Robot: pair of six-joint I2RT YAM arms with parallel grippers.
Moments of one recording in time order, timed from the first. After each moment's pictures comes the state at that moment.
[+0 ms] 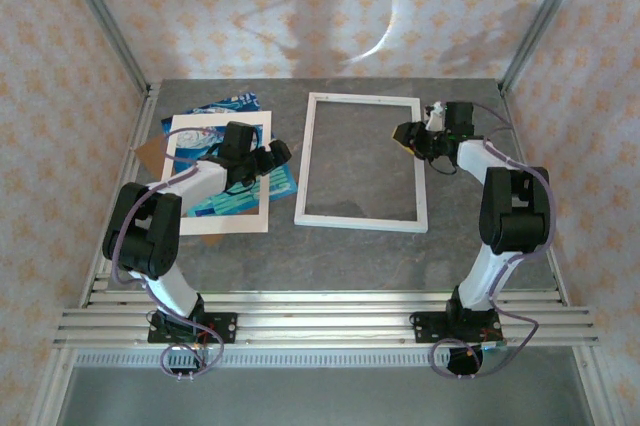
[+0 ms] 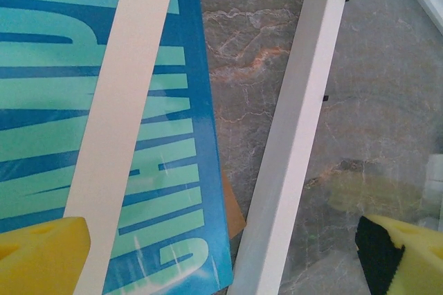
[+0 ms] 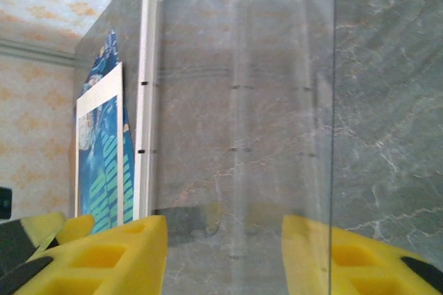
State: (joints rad) left arm -0.22 1.69 1.00 -0.15 0.19 -0.78; right arm -0.01 1.82 1.18 -0.17 -0.69 0.53
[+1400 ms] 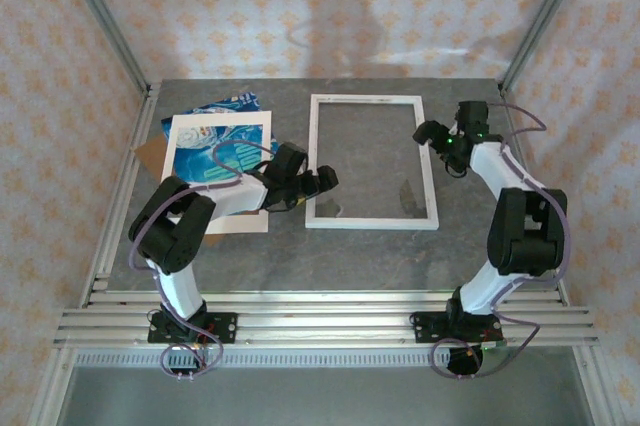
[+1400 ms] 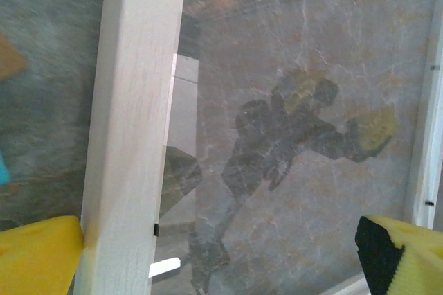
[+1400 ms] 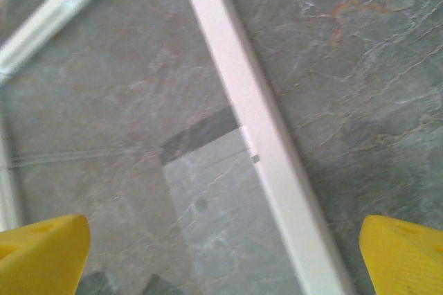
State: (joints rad) left arm -0.54 1.80 1.00 -0.05 0.23 -0.94; right arm -0.05 1.64 1.15 -0.41 -0.23 0.55
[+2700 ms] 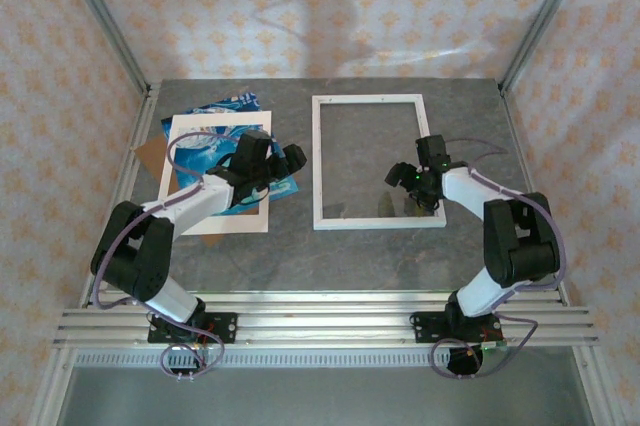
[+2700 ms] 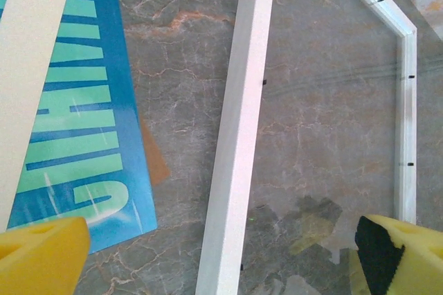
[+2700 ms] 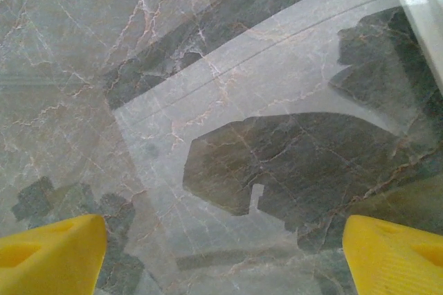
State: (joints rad) left arm -0.38 1.55 0.92 -0.10 0.10 -0.88; right arm 0.18 1.60 0.90 -0.40 -0.15 0.70
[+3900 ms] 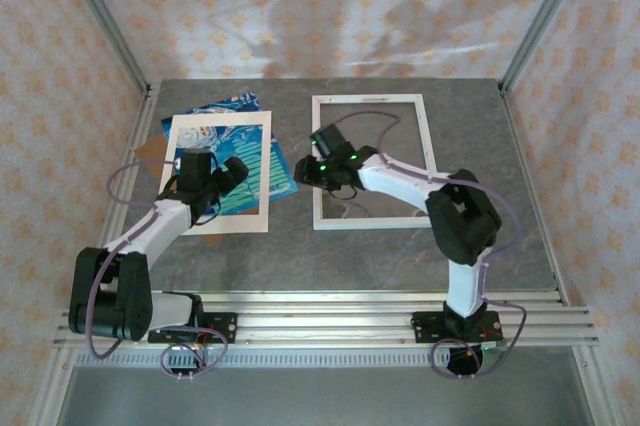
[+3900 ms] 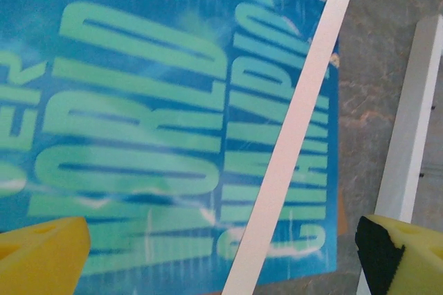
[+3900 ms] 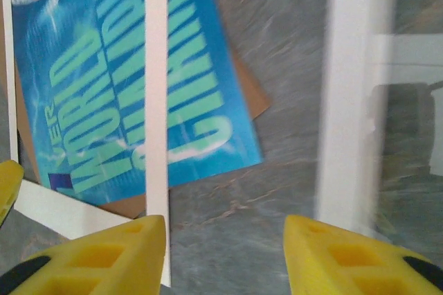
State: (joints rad) left arm -0.04 1.27 0.65 -0.18 0.06 -0.79; right arm 0.75 1.92 1.39 -0.37 -0.18 0.82
